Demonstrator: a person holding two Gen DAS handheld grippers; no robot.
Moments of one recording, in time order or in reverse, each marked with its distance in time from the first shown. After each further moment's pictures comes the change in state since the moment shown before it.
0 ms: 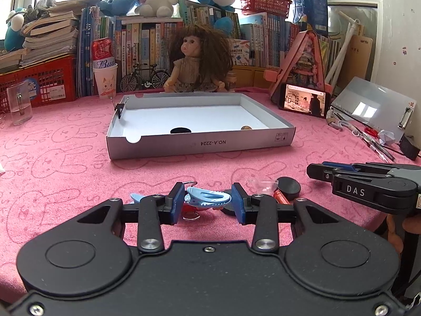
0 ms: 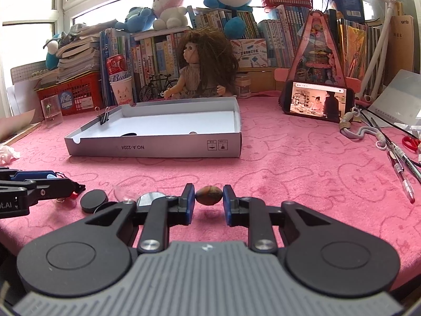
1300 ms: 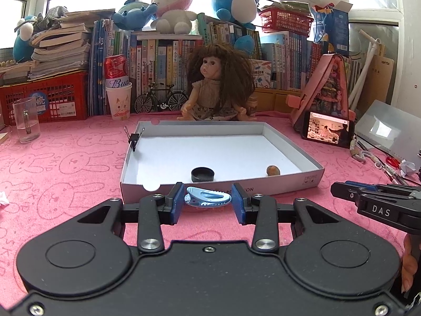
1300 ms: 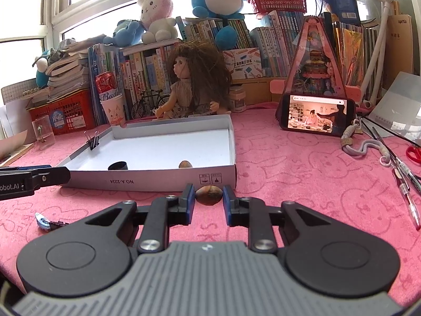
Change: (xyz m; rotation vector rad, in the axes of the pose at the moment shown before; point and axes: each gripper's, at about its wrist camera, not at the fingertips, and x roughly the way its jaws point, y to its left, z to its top) left arm 0.033 0.019 0.048 -0.040 -0.065 0.066; right arm 0.021 -0.009 0.031 0.042 -0.037 -0.006
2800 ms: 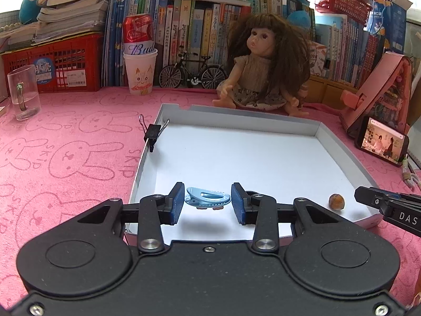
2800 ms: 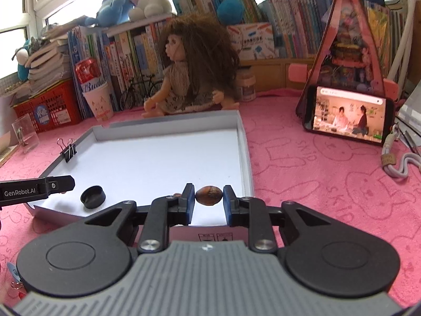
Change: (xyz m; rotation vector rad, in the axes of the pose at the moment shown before) left arm 0.122 0.044 0.039 -0.118 0.157 0.109; right arm 0.101 0.000 0.047 0.016 0.148 0.015
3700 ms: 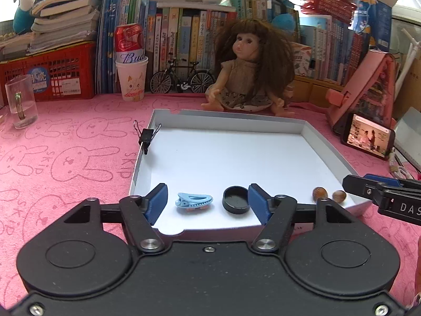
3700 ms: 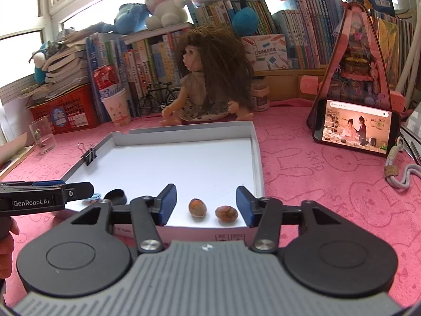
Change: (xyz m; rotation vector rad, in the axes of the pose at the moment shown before) left arm -0.033 -0.007 -0.006 0.046 -0.031 -0.043; right arm -0.028 0.007 0.005 -0.030 -0.045 0.067
